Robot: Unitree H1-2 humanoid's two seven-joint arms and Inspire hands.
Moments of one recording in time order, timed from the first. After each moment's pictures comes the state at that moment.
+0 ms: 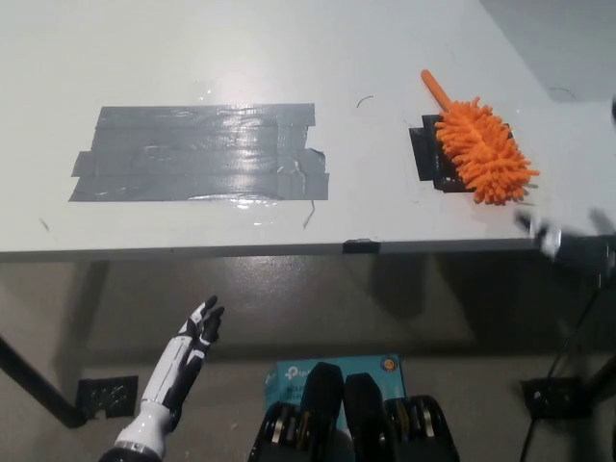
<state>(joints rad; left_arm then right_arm) -0.14 0.14 -0.07 0.38 0.08 -0.24 -0.09 -0.19 -0.22 0.04 -0.33 -0.31 0.18 -0.16</state>
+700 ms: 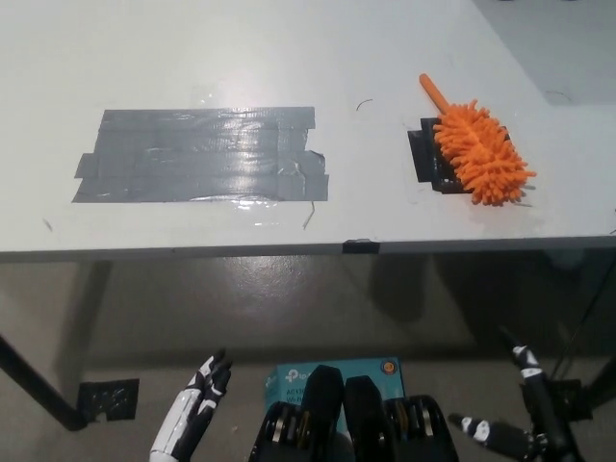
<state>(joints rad) -0.04 0.12 -0.09 0.39 0.08 -0.24 -0.09 0.04 -0.19 0.17 0.10 -0.21 -0.10 -0.07</state>
